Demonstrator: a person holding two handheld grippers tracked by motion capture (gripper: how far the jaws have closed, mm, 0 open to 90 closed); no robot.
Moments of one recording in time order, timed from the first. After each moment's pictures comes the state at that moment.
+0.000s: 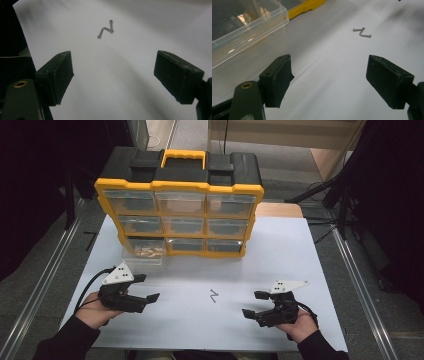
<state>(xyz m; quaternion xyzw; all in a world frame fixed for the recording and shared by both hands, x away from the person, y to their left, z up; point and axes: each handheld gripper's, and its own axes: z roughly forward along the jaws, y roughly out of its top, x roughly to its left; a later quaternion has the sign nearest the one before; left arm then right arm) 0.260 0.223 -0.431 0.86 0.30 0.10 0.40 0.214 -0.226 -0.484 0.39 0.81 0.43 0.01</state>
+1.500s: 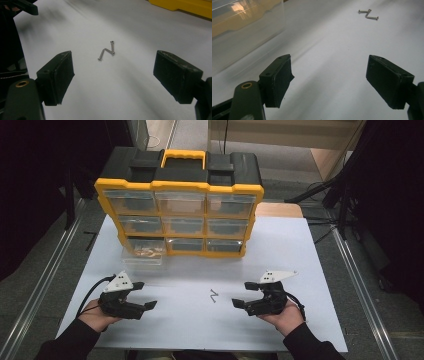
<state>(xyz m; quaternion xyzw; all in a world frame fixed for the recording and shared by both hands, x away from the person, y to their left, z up) 0.257 0.234 -0.462 0.87 0.30 0.08 0.39 0.239 -0.201 -0.478 0.39 0.80 0.45 0.01</state>
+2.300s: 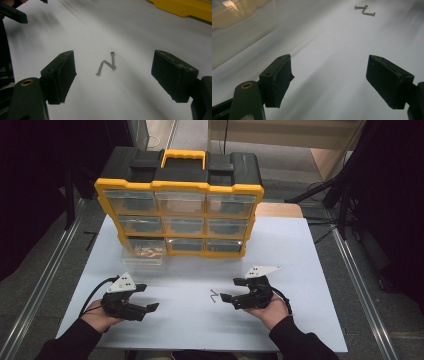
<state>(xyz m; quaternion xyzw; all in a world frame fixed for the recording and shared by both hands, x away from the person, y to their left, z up) 0.257 0.229 -0.466 0.87 0.30 0.07 0.38 0.259 -0.170 -0.486 0.39 0.81 0.44 0.02</state>
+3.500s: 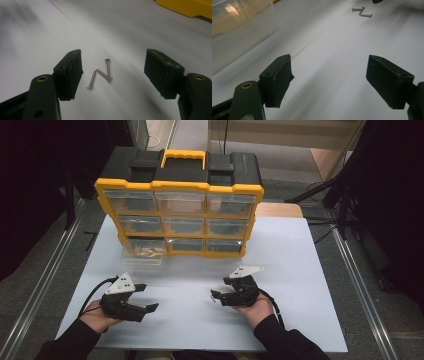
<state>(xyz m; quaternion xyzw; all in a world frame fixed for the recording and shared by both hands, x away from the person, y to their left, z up) 0.254 0.229 -0.462 0.87 0.28 0.08 0.39 0.270 -0.138 -0.501 0.40 0.82 0.41 0.06</state>
